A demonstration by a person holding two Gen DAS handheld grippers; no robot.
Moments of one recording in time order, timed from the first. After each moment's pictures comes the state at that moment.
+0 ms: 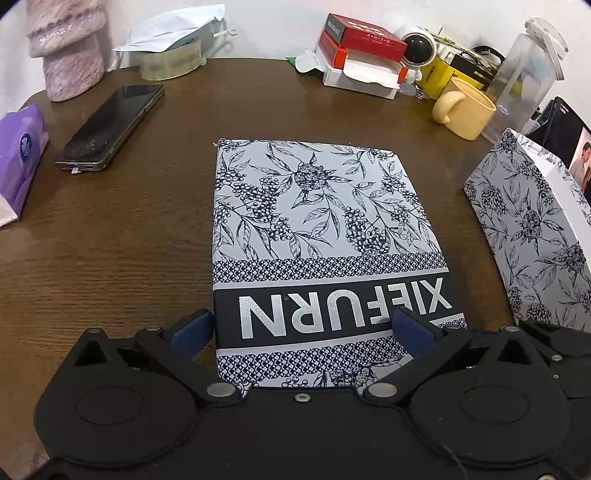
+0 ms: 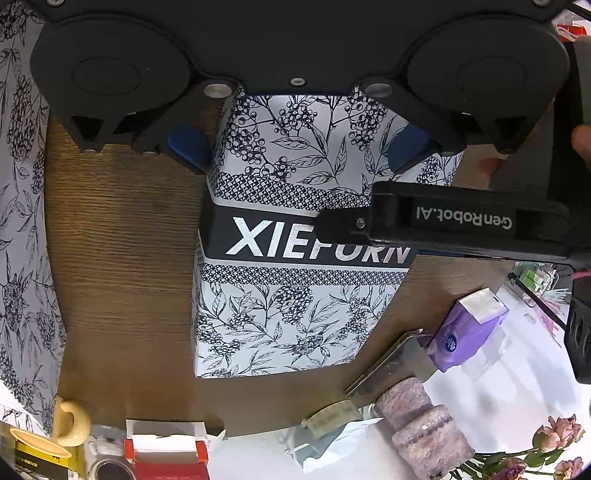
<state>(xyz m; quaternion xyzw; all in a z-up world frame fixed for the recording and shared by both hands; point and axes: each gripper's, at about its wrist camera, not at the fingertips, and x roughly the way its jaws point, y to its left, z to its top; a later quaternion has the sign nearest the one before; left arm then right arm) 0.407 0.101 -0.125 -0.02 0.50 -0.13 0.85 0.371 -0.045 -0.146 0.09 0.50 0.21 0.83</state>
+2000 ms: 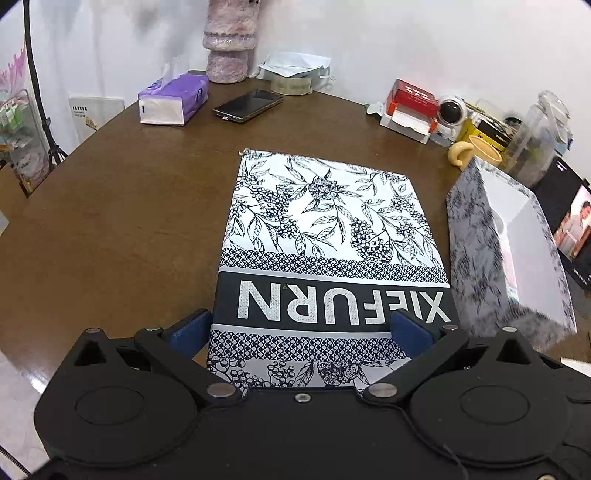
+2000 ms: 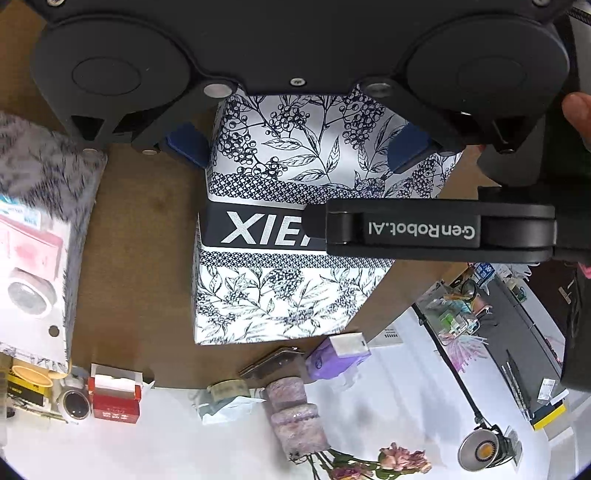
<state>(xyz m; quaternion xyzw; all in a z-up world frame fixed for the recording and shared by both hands) 0.174 0.052 -0.039 -0.12 0.44 0.06 0.89 0.186 -0.103 -0.067 0.02 0.43 0.33 0.84</state>
